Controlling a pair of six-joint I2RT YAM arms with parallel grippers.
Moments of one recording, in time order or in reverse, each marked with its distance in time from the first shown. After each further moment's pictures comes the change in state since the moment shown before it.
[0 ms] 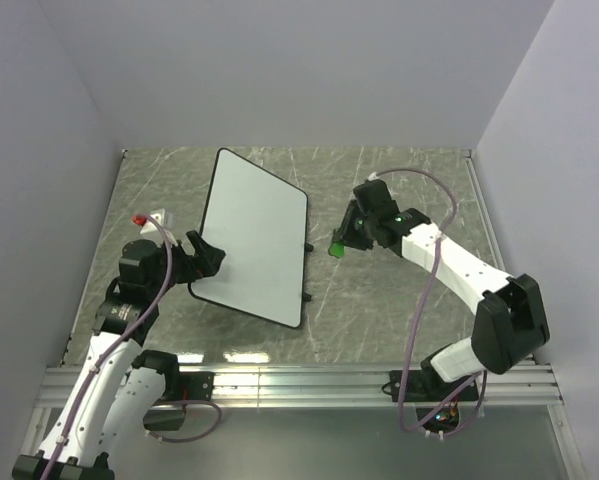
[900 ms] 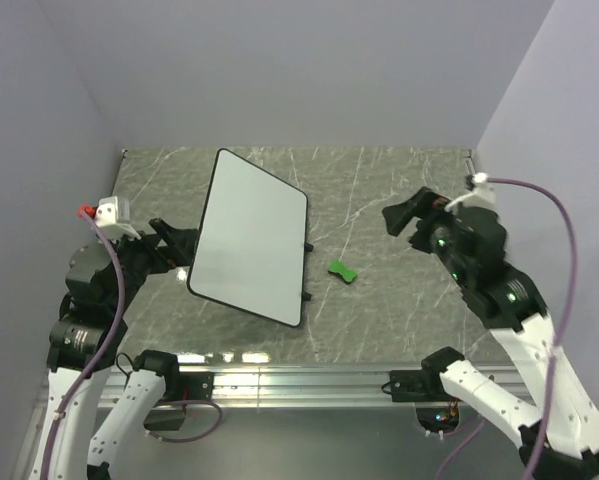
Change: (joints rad) left arm 0.000 -0.073 0.371 -0.221 -0.125 0.045; right arm -0.065 -0.647 -0.005 -0.150 0.224 -0.088
